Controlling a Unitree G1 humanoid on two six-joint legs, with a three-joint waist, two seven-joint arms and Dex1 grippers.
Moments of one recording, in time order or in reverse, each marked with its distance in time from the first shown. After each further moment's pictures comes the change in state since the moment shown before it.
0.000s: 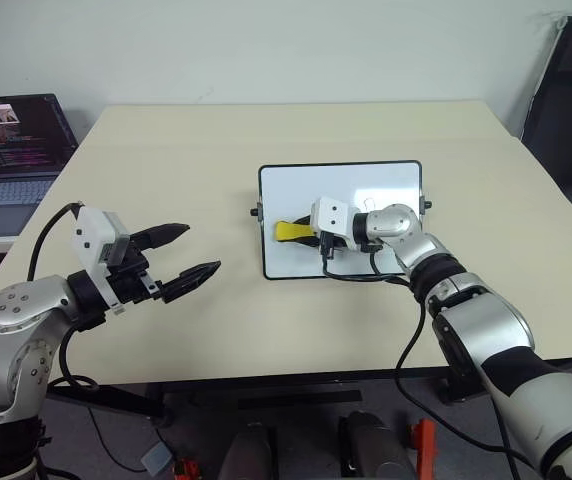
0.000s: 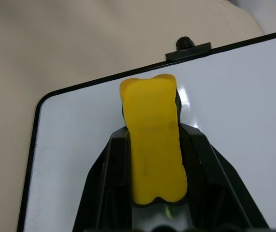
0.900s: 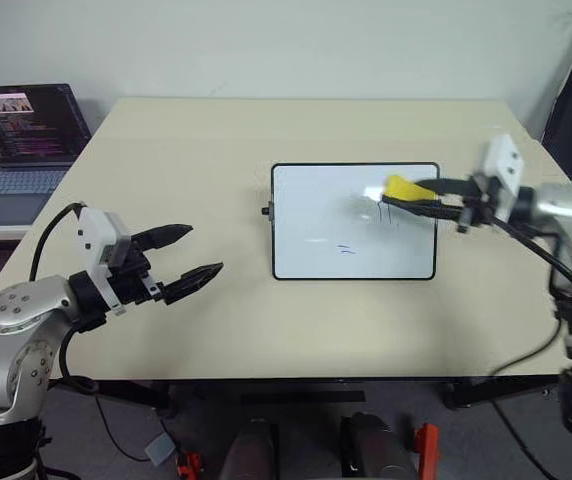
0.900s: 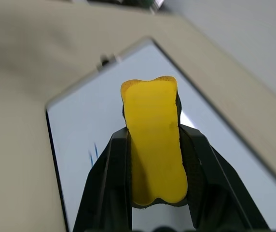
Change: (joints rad) left arm -0.002 0.001 -0.009 -0.011 -0.012 0.002 -0.021; right arm 0.515 -0.603 -0.334 -1.067 0.496 0.827 0.323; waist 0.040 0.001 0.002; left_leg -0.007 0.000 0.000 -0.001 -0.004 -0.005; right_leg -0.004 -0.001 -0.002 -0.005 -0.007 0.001
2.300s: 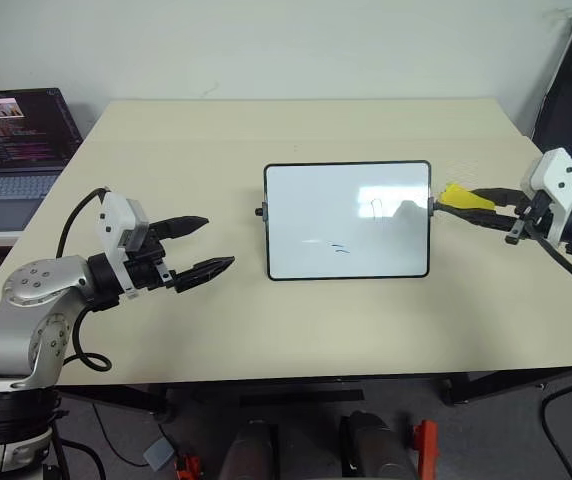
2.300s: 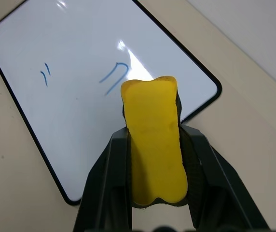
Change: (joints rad) left arm -0.141 0.006 -0.092 0.116 0.047 -0.008 -0.068; right arm 0.086 -0.095 -0.049 -0.060 0.012 -0.010 -0.076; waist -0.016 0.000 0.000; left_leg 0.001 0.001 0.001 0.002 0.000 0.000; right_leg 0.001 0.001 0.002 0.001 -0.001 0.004
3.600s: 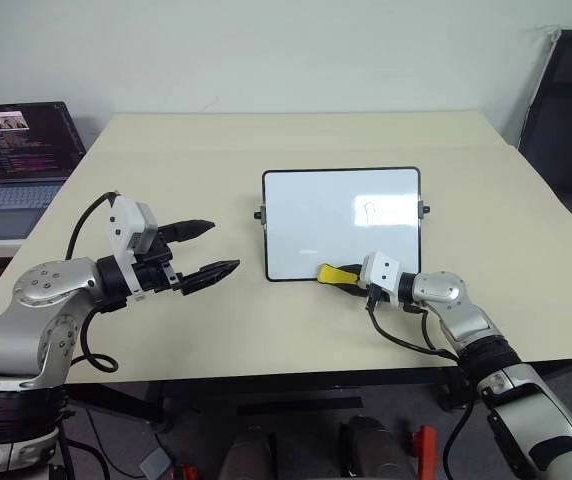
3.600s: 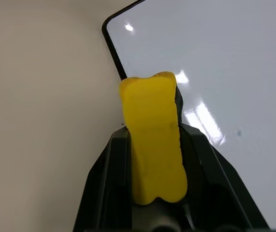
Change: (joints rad) left arm -0.005 -0.017 -0.023 0.000 0.010 0.004 0.001; right arm -0.013 0.480 0.408 0.487 -0.318 -0.592 -0.191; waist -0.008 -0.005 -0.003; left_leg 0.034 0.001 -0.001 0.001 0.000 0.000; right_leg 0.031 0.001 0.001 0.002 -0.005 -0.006
